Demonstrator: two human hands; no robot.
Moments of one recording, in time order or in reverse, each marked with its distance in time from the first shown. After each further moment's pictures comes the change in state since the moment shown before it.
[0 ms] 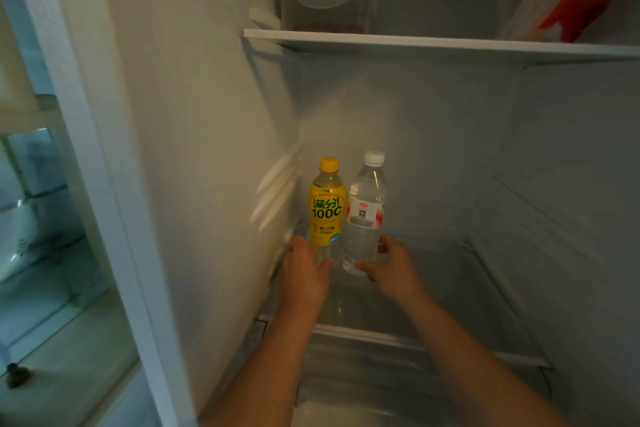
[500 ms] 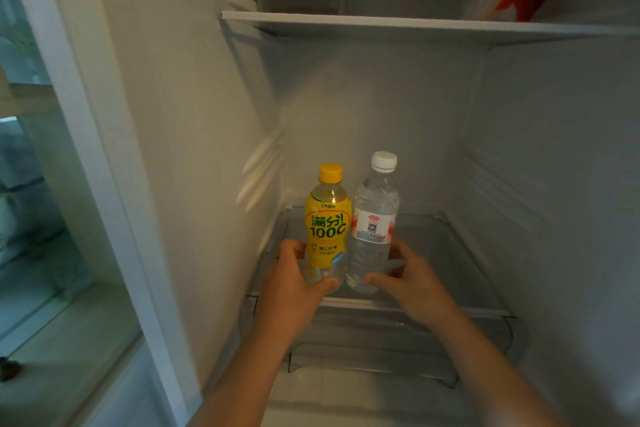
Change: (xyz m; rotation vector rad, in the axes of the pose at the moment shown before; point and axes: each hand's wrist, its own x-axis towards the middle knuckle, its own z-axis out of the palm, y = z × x) left_hand -0.061 -0.020 -0.033 -0.085 -0.203 0.140; right_hand -0.085 0.017 -0.051 0.090 -0.121 -0.039
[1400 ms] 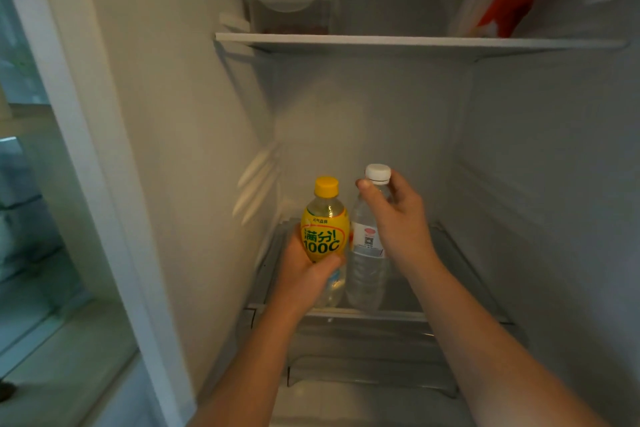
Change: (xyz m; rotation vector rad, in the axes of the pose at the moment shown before) left_hand 0.016 0.049 0.002 -0.550 -0.082 0.084; right_hand 0.024 -0.108 -0.002 0.356 0.326 -0.317
